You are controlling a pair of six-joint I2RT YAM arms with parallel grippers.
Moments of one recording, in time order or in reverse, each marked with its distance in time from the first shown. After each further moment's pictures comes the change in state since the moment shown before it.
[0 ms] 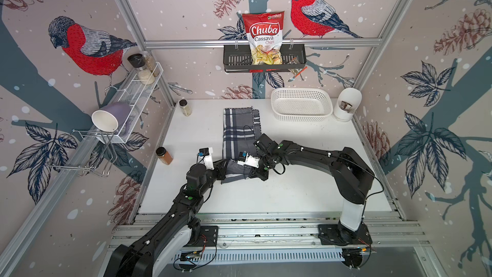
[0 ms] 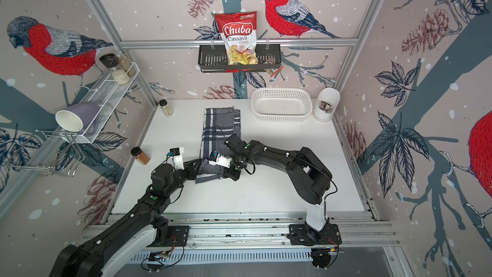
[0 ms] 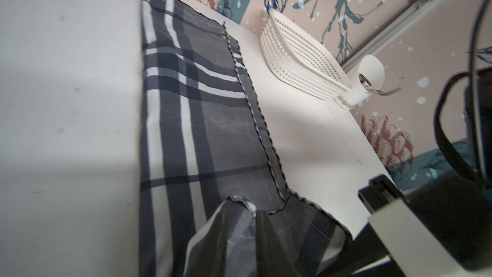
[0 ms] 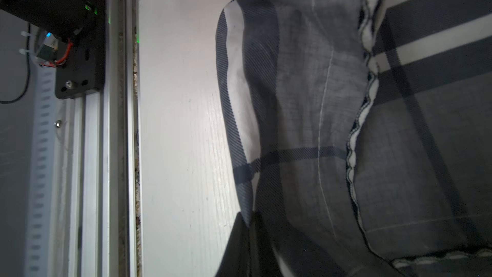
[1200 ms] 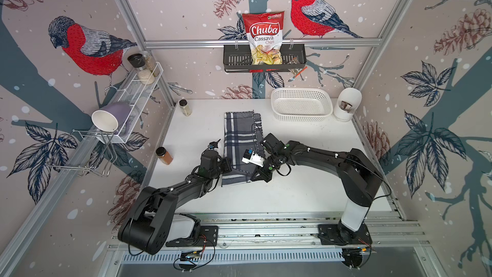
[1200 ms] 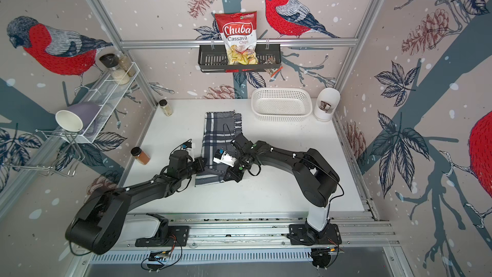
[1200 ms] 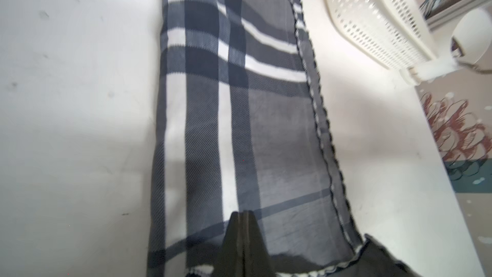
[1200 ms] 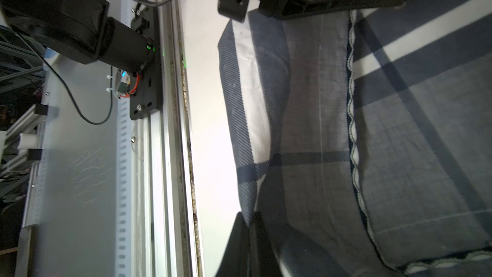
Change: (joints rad) left arm 0.025 0.406 0.191 -0.045 -0.045 -0.036; right arm -0.034 -0.064 -0.069 0.034 -0.169 0.164
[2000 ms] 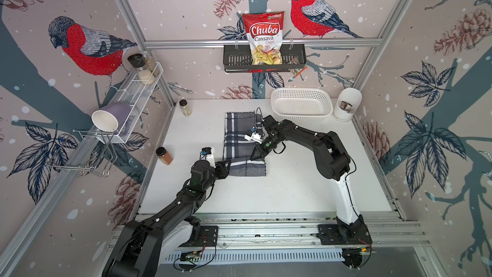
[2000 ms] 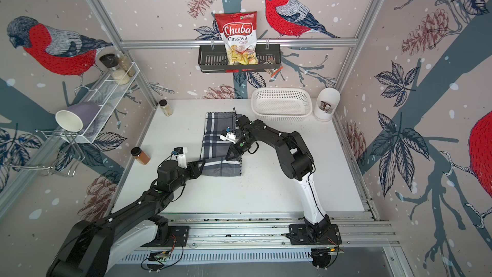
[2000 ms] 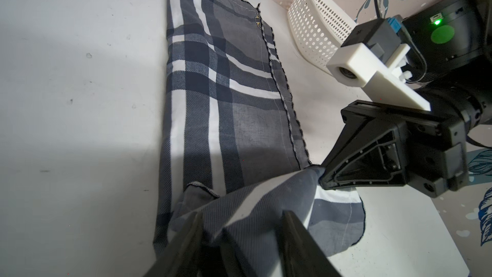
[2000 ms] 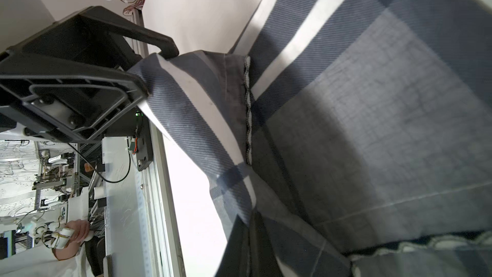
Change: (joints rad) left arm 0.027 -0.202 -0.171 0.085 0.016 0.031; right arm -0.208 0.435 0.500 -0.280 -0.150 0.025
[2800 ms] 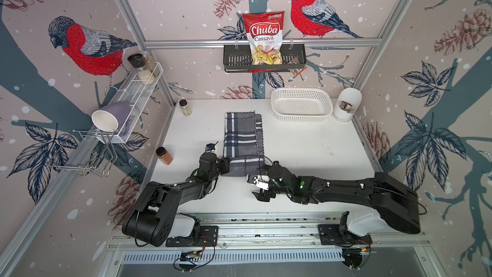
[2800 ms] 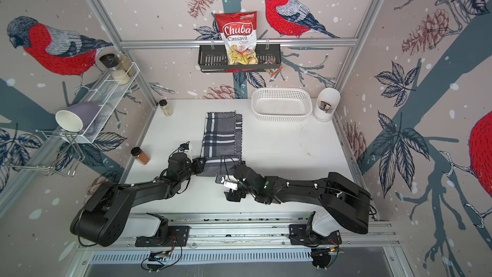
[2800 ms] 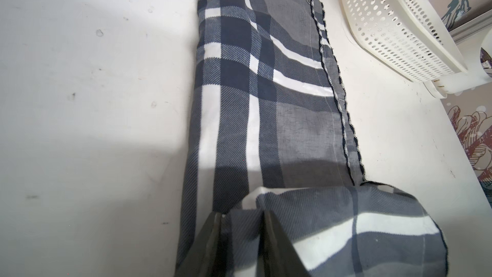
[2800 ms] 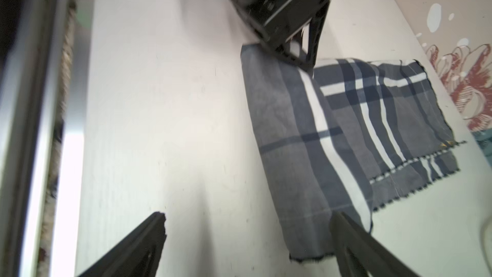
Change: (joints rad) left arm -0.001 0.329 0.117 0.072 -0.072 0.003; right arm 0.536 -0.778 -1.056 0.959 0.991 -0.275
